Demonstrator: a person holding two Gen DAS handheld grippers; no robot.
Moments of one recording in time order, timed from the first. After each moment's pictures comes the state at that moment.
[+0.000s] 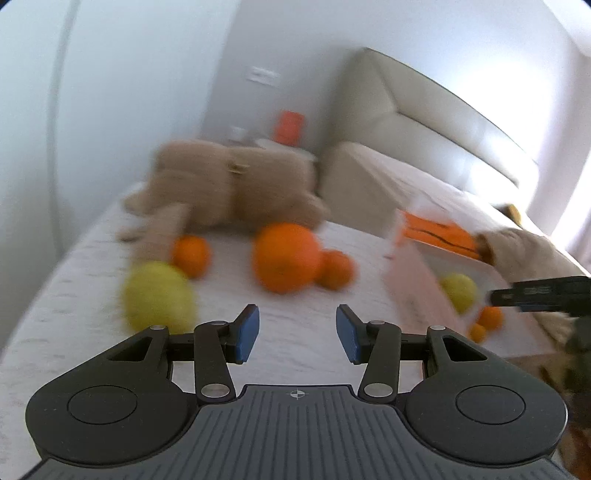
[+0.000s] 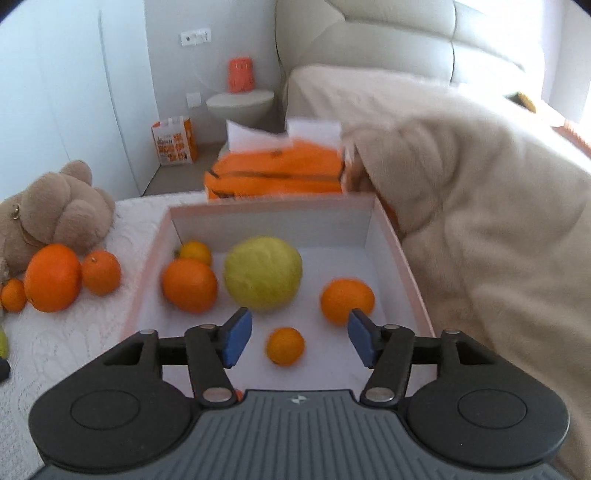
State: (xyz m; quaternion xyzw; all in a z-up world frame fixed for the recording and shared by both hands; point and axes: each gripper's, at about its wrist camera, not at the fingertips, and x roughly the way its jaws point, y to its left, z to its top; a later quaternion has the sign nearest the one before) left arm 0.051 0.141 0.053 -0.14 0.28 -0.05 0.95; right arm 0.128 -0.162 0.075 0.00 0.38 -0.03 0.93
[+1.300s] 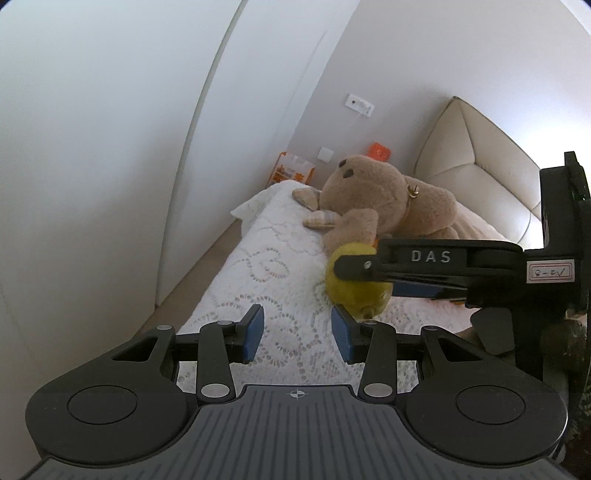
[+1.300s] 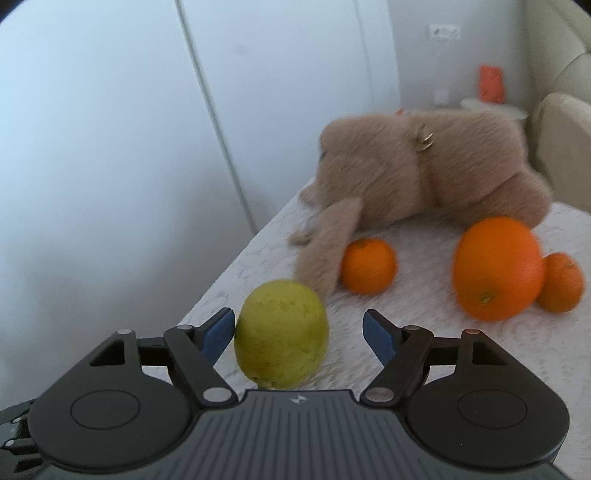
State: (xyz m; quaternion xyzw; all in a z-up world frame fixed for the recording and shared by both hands) left arm -0.026 0.266 0.013 -0.22 0.26 0.05 0.94; right arm 0.131 0.124 0.031 0.00 0.39 0.32 0.86
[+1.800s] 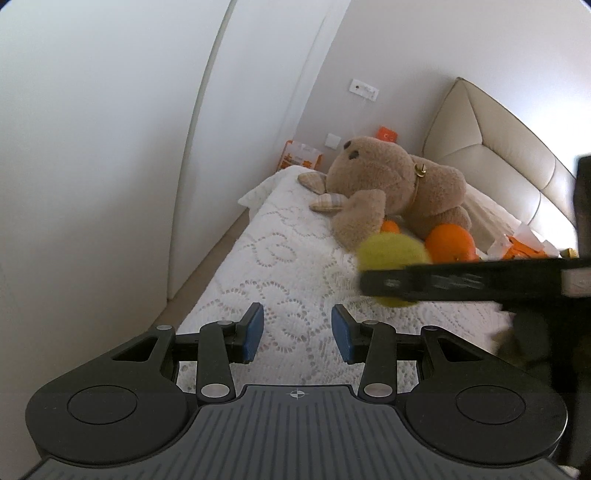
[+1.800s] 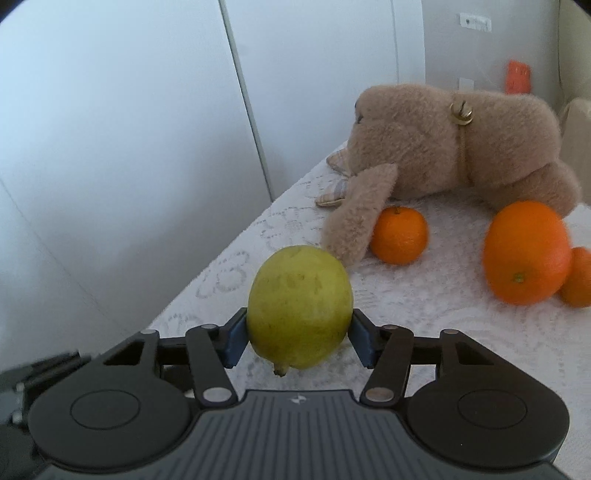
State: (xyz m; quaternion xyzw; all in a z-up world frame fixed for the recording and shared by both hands) left arm -0.023 0.261 0.008 -0.20 0.28 0.06 0.94; right arm 0.109 0.124 0.028 -0.06 0.39 0.33 0.86
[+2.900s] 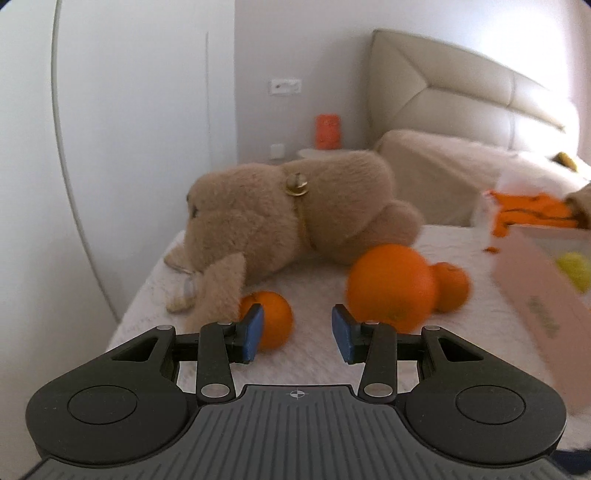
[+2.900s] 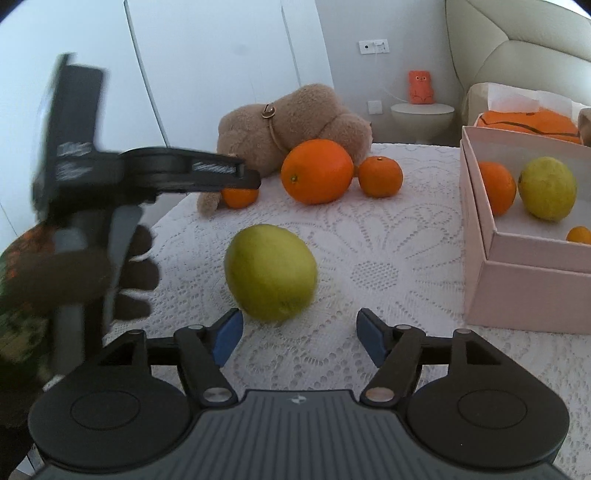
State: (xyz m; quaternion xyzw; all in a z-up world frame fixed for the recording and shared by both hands) left arm 0.130 0.144 0.025 0.01 0.28 0.03 0.96; right arm 0.032 -0.036 0.009 0.03 0.34 0.25 0.91
